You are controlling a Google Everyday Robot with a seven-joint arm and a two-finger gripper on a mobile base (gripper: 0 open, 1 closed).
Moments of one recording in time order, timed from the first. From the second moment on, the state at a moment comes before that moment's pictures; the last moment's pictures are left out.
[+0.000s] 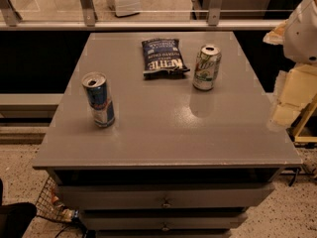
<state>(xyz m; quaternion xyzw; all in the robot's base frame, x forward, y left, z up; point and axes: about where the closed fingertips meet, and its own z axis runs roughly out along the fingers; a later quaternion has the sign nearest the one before) 0.438 -0.214 0.985 -0.60 0.78 -0.04 0.17</state>
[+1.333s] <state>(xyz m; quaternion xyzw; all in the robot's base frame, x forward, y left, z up) 0.468 -0.170 0.961 -0.55 0.78 0.05 0.30</state>
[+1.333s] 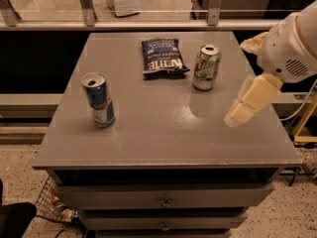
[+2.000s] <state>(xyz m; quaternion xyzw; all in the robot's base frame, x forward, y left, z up) 0.500 -0.098 0.946 -0.50 0.71 0.18 0.46</state>
